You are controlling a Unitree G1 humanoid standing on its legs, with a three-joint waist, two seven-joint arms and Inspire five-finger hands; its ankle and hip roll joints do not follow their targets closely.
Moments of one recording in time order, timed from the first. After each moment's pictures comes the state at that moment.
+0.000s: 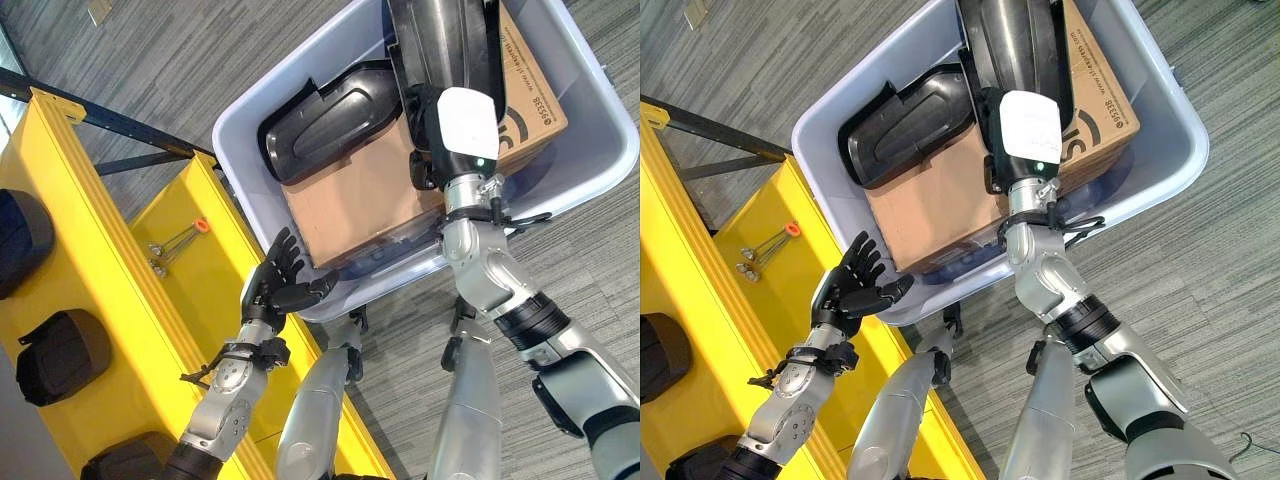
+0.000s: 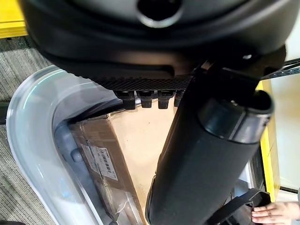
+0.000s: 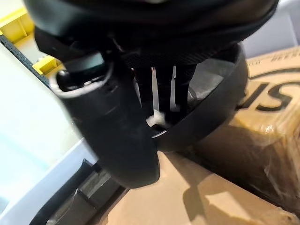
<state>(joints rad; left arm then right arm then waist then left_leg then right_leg) -0.06 0.38 -0.29 0.01 -0.66 -0.14 0.18 -0.88 -0.51 0.55 0.21 -0.49 0.44 -0.39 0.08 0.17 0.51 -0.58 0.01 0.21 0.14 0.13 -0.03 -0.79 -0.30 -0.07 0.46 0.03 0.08</state>
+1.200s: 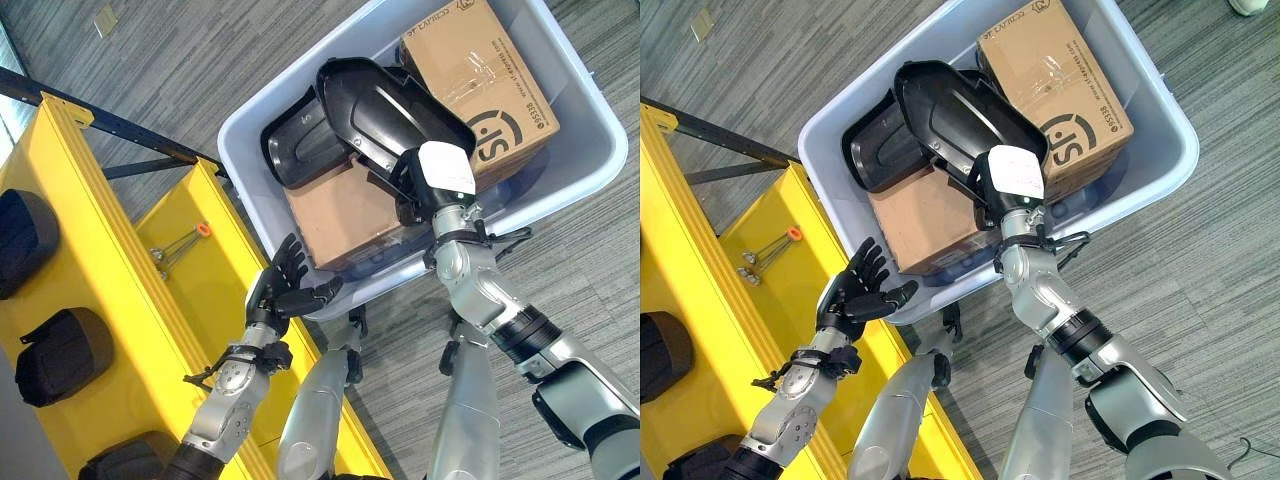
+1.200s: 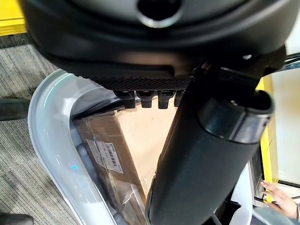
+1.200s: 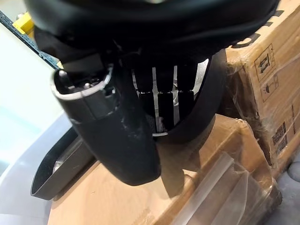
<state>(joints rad) -0.06 0.38 -0.31 0.03 -0.66 -0.14 0.17 -0.82 -0.50 0.62 0.24 -0.47 0.45 -0.28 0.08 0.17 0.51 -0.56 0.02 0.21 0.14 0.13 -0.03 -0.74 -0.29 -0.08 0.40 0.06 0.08</state>
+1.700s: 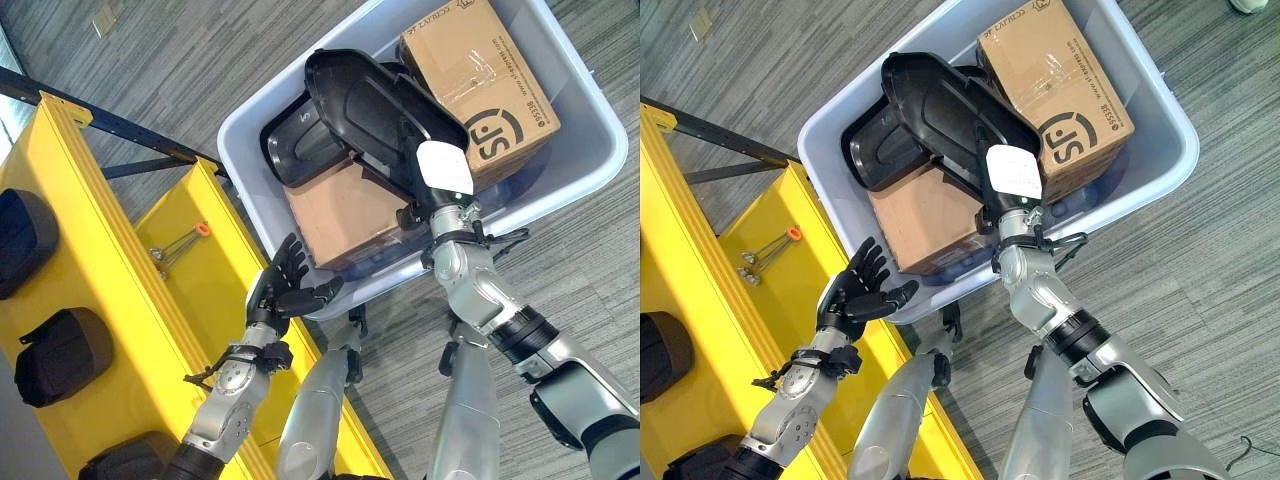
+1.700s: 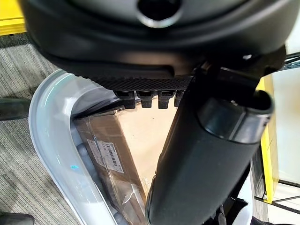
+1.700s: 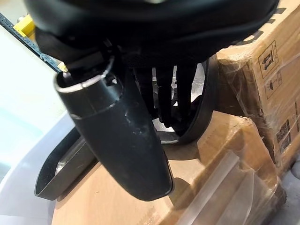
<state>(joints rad) -0.06 0.38 -0.32 0.03 -0.66 -0.14 0.17 -0.82 -0.49 0.61 0.24 -0.47 0.45 -0.29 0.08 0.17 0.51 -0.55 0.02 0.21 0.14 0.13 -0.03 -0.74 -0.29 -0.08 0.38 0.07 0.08</state>
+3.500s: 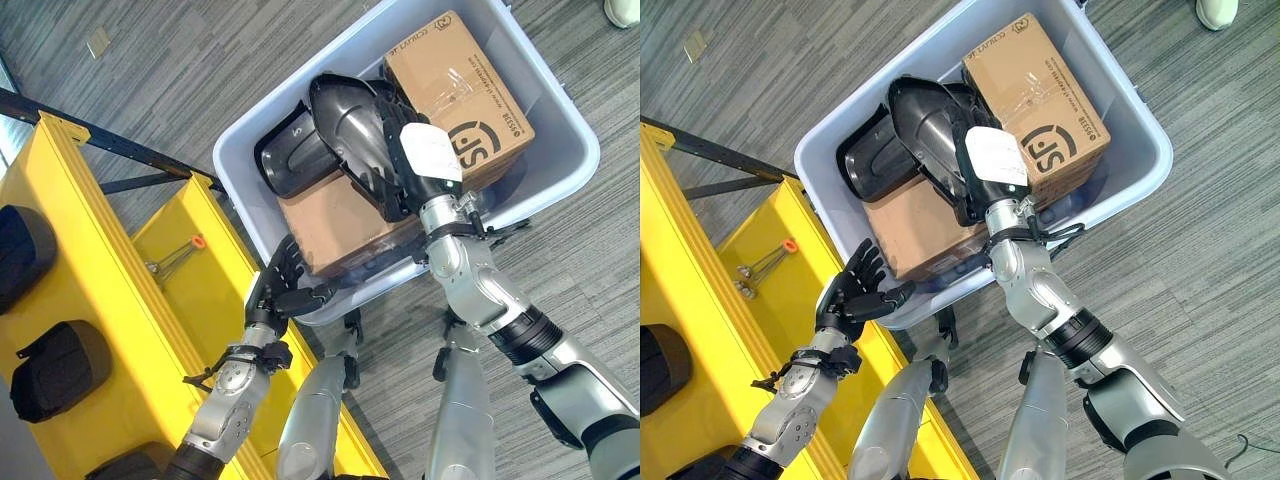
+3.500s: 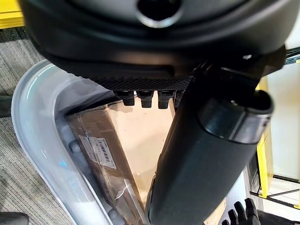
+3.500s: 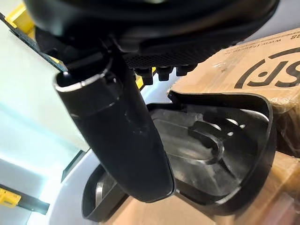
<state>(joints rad) -0.06 0.38 -0.32 0.03 -0.66 -0.13 0.19 -0.82 -0.49 0.60 0.11 -0.47 0.40 -0.22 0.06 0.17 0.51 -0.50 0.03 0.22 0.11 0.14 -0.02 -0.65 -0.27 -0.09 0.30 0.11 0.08</state>
